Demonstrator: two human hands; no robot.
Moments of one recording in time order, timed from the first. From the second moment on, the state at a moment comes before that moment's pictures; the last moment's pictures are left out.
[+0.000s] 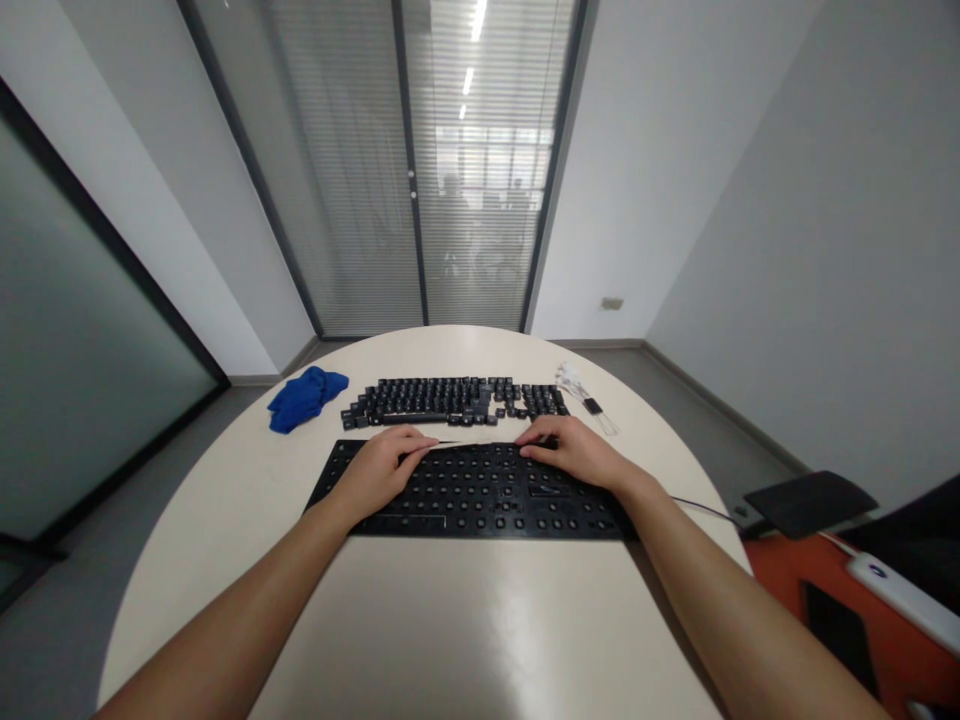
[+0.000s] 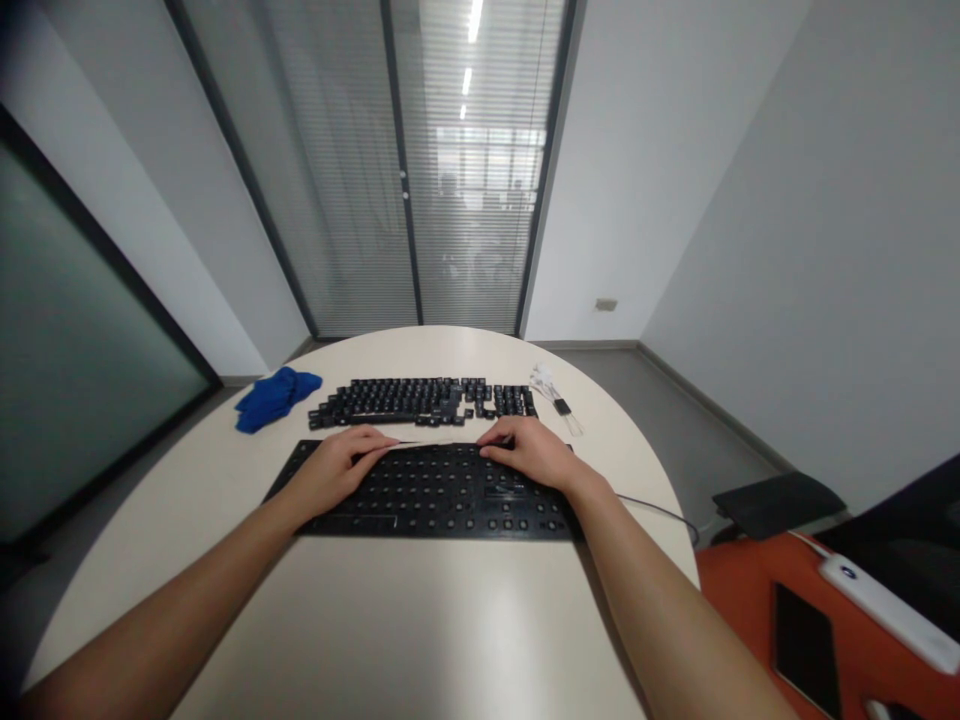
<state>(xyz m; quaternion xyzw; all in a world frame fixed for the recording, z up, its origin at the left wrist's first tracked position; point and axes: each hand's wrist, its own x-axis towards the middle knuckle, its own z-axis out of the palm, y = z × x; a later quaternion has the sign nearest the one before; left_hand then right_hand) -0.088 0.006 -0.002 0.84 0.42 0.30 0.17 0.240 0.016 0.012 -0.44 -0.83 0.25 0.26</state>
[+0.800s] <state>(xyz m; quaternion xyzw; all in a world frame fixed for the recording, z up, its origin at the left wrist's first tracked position) -0.087 0.006 0.001 0.85 0.40 0.29 0.18 0.241 0.016 0.011 -0.44 -0.83 0.24 0.26</state>
